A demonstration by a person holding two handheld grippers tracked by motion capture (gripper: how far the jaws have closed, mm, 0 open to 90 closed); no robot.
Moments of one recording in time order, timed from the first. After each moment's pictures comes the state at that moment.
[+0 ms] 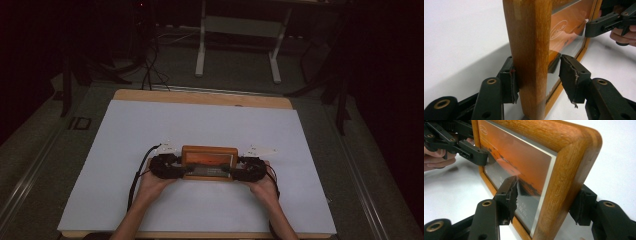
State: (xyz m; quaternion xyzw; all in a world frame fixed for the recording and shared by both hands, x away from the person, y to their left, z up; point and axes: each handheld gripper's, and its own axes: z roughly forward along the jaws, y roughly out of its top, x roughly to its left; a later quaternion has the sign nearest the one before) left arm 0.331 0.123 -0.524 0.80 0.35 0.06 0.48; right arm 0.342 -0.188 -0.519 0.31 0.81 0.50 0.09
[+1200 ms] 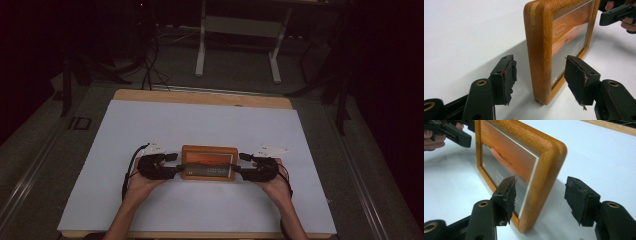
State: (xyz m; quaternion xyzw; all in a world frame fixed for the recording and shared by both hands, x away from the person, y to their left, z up) left arm 0.317 0.152 -0.507 0.79 0.35 0.09 0.49; right arm 0.335 -0.215 -0.496 0.29 0.82 0.48 0.12
